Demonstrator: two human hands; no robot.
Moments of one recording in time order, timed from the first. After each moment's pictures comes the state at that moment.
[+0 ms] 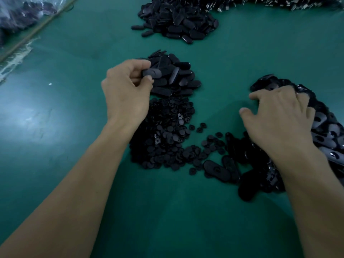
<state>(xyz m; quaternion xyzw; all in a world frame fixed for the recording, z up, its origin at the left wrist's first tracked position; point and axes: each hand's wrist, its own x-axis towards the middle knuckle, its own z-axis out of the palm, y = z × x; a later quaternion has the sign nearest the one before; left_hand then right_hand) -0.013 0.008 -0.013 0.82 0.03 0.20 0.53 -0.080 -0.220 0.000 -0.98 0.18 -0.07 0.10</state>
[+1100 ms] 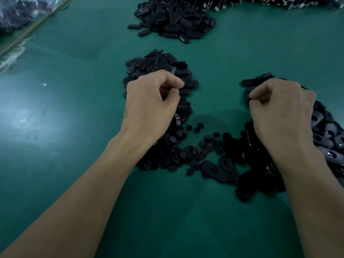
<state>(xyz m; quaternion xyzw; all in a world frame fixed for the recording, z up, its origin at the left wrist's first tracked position) -0.044 -0.021 -0.006 0.87 -0.10 0.16 0.45 -0.076 -0.230 -0.003 -0.94 0.16 -0.19 0.25</state>
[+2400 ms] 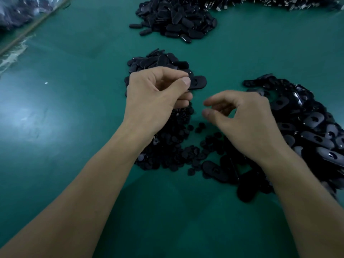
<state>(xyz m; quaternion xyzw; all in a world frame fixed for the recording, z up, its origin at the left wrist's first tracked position) -0.041 -0.023 -0.001 0.69 -0.06 0.04 0.72 -0.076 -0.200 -0.014 -0.91 -0.07 -0.14 0.38</state>
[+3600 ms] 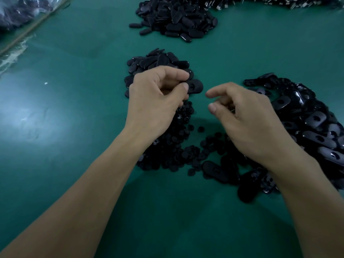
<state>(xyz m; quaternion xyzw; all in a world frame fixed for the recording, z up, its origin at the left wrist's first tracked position) -0.041 -0.023 -0.005 0.77 -0.08 0.09 0.62 -0.080 -0.201 -0.003 -0.92 -0.09 -0.10 0.36</state>
